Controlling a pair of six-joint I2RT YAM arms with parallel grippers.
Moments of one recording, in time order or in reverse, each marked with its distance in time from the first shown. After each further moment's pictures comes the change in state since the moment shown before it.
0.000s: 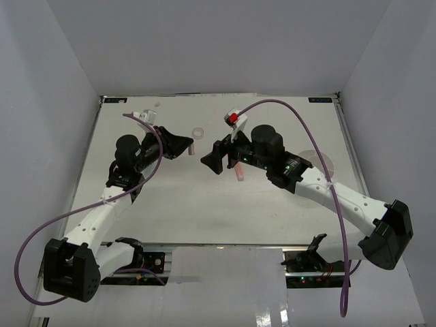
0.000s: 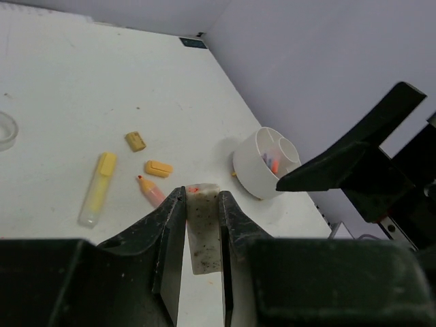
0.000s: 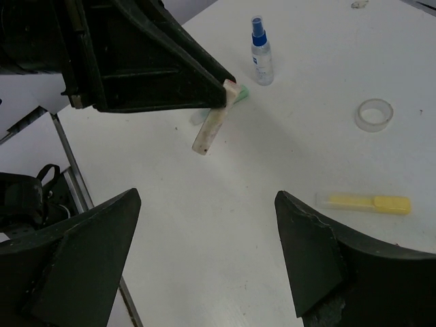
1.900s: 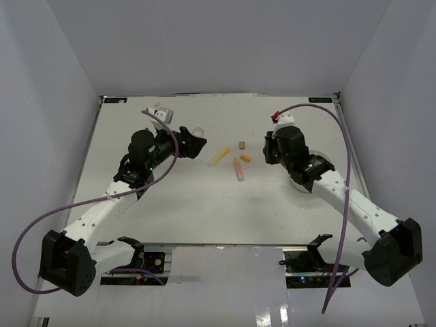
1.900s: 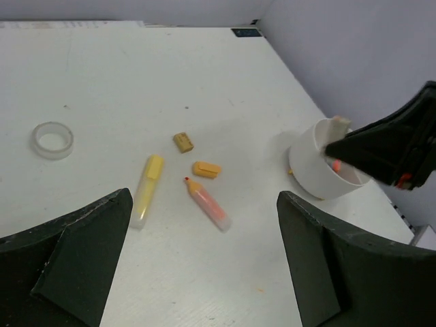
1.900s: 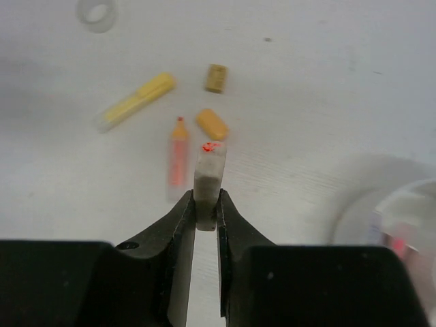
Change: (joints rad) left arm -0.165 0.026 0.075 -0.105 -0.225 0.229; right arm -0.227 -0.093 -0.132 -0.280 0.409 0.048
